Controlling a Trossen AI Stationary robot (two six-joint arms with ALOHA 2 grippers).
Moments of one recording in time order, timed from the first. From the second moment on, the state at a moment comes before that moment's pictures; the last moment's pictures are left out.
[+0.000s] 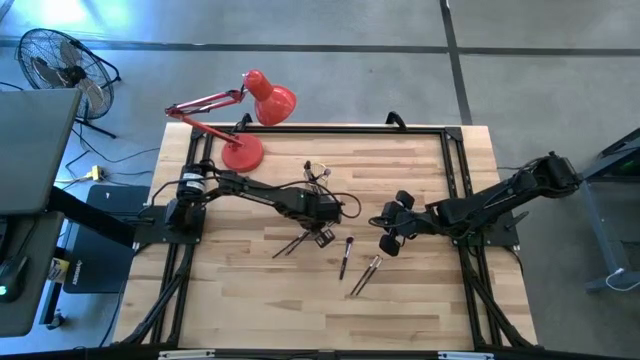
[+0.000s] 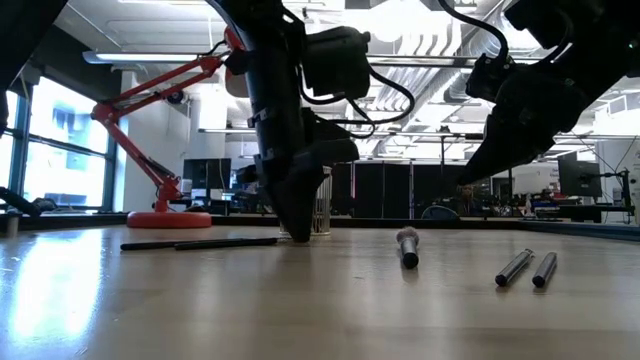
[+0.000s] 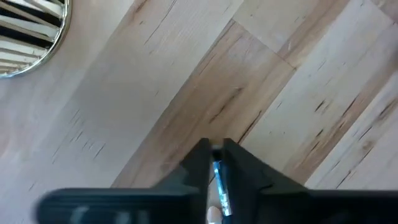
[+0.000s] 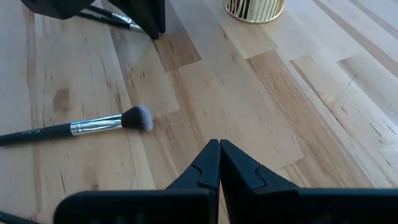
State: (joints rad) left arm -0.01 2.05 1.41 -0.66 -0.12 -0.64; right arm 0.23 1.22 0.44 -0.01 0.42 0.49
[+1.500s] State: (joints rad) left arm 0.03 1.60 0.88 0.41 -0.19 -0.38; right arm 0.23 1.23 0.44 -0.02 0.41 0.50
